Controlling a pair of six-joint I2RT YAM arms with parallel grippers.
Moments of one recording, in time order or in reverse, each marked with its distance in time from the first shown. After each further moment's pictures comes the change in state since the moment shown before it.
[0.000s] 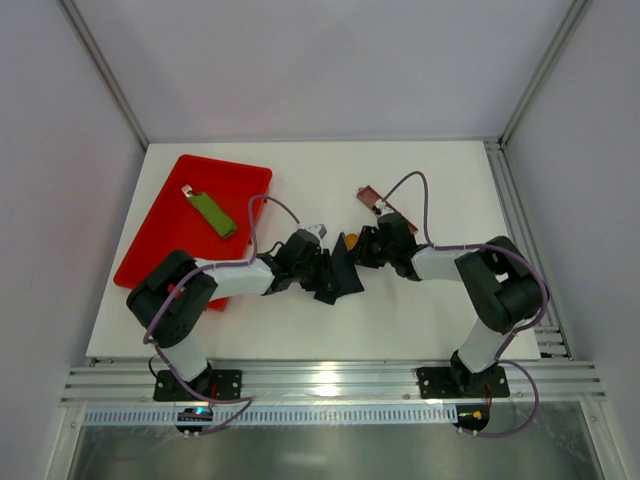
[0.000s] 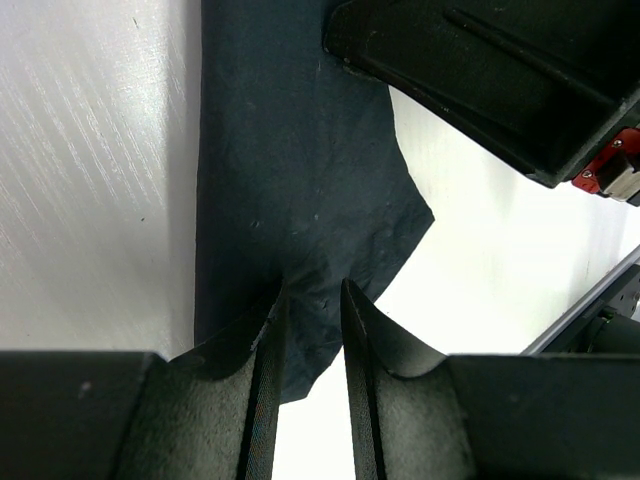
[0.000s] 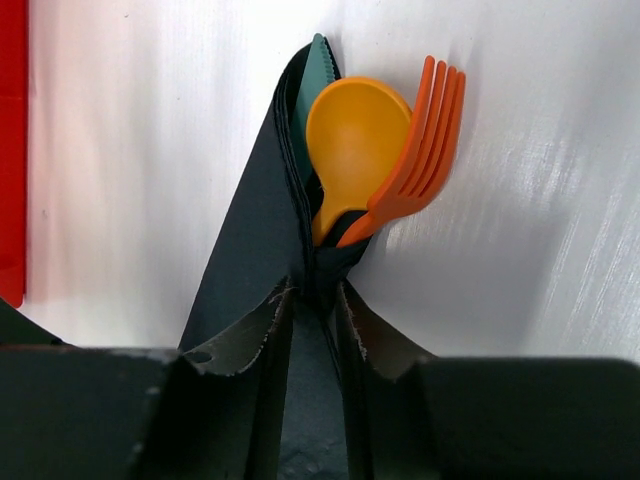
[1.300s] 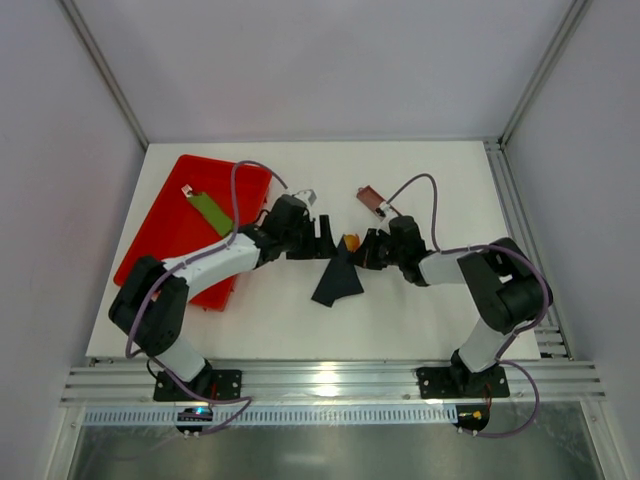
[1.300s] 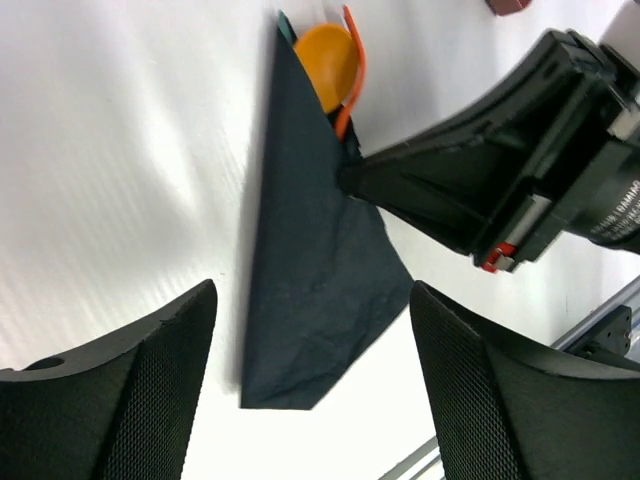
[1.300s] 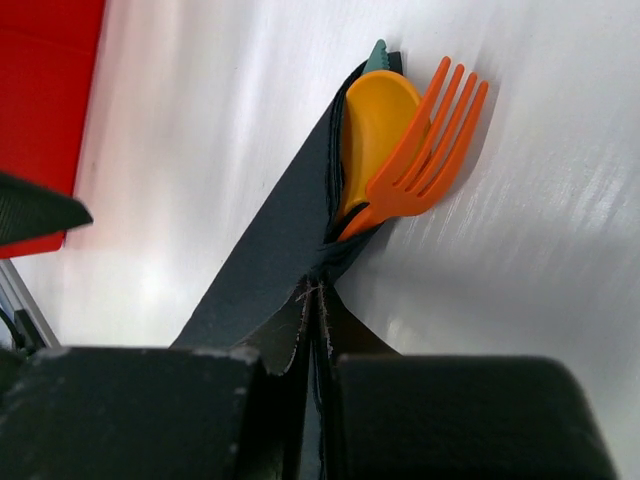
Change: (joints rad) left arm 0.092 -0.093 0.216 -0.273 -0.035 0.145; right arm -0.062 -0.005 -0.081 0.164 -0.172 -0.047
